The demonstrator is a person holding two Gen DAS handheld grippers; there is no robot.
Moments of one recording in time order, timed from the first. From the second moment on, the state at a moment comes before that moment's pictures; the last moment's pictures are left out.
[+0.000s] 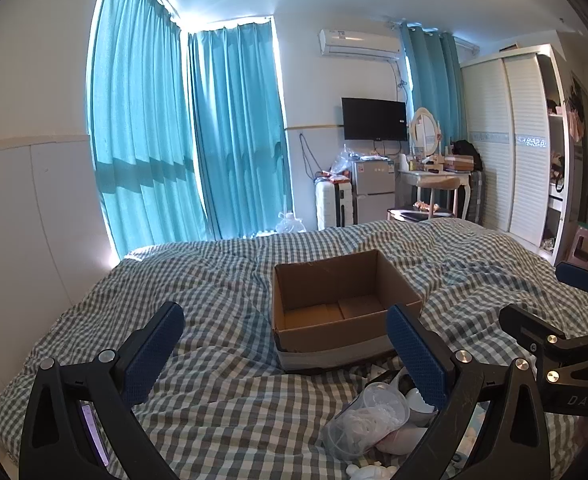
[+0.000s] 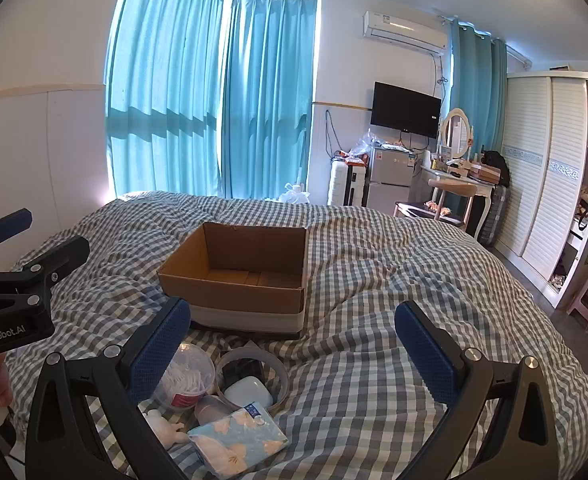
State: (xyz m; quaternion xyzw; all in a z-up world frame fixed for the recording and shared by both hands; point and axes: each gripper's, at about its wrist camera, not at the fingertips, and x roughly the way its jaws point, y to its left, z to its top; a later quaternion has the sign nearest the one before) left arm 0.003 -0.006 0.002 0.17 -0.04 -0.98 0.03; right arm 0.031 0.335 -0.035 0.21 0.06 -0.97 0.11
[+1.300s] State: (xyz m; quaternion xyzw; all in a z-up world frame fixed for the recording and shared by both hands) left arm 0.001 -0.011 -0.004 0.18 -0.04 -0.98 0.03; right arm 0.030 0.335 -0.036 0.22 0.06 -0.97 0.11
